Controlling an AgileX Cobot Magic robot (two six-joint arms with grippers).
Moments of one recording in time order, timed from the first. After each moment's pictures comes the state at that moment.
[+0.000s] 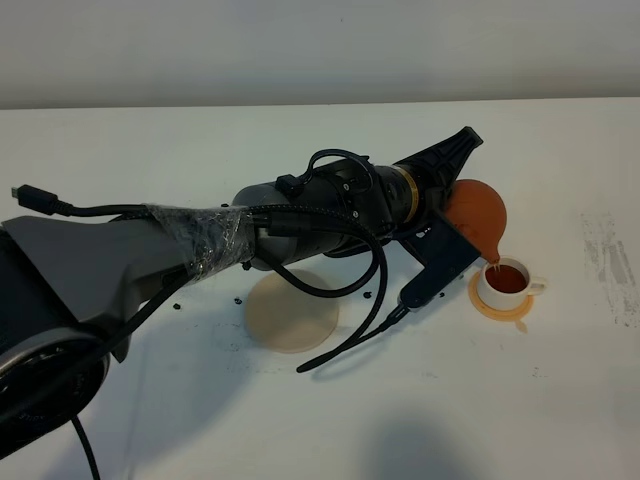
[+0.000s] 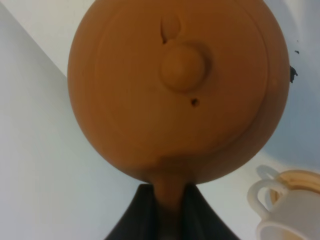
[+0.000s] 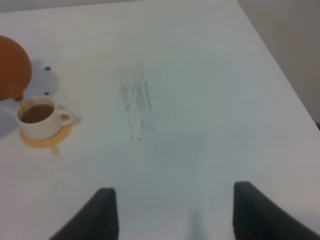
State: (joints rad) left arm -0.82 2.23 -1.63 0.72 0.15 1.18; right arm -0.02 -0.01 -0.52 -0.13 1.12 0.09
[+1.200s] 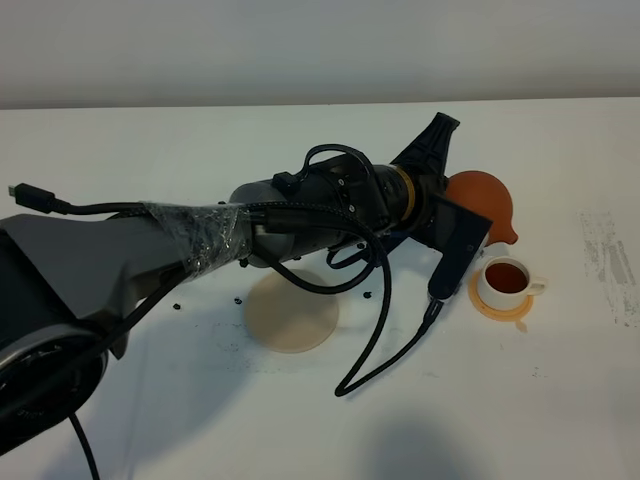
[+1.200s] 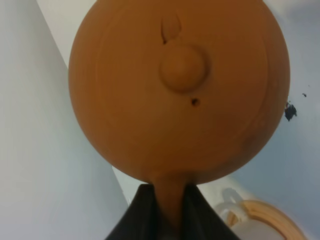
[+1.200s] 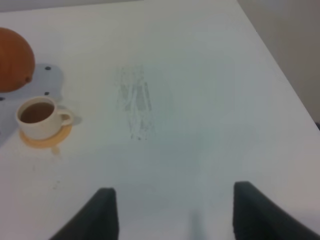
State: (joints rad) left arm -0.81 2.23 -1.63 0.65 0.15 0.90; right arm -0.02 -0.01 -0.52 -0.13 1.12 0.09
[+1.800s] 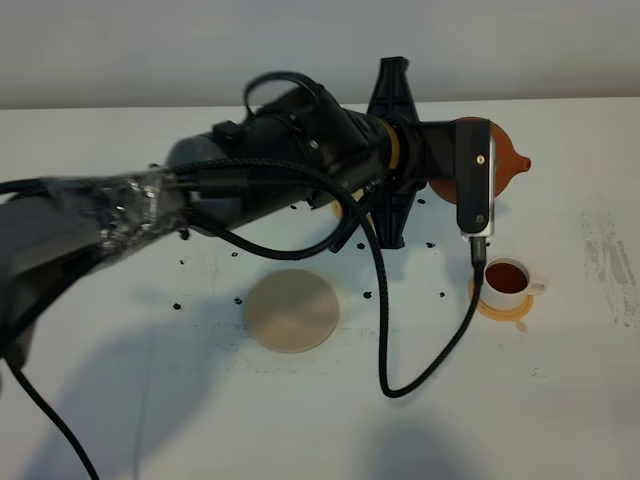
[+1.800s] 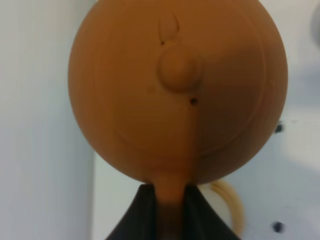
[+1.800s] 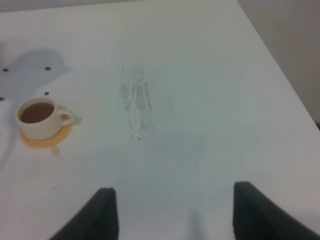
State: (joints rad) left arm -0.81 2.05 -1.63 0.37 0.36 0.67; right arm -0.02 -0.01 -0.52 -0.13 1.12 0.09
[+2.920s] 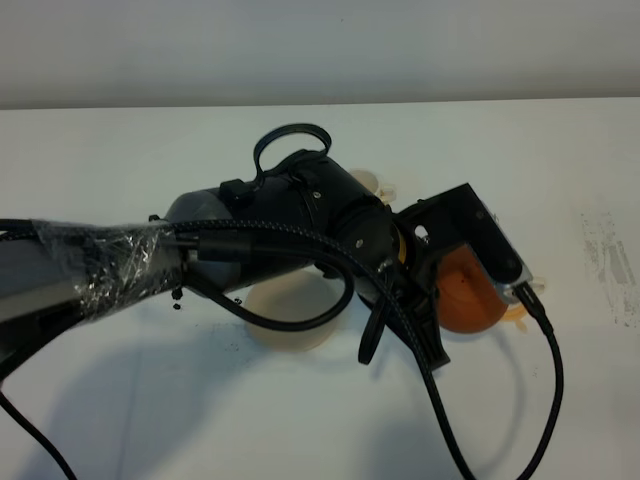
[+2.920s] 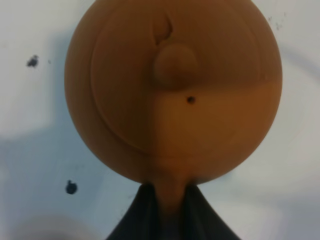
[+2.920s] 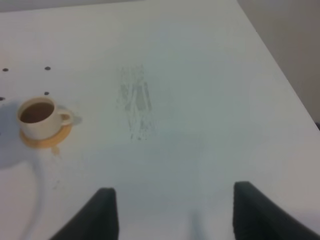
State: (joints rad) left arm -0.91 1.99 -1.45 0.00 0.56 0.33; right arm -0.02 -0.01 -0.52 -0.13 1.12 0.09
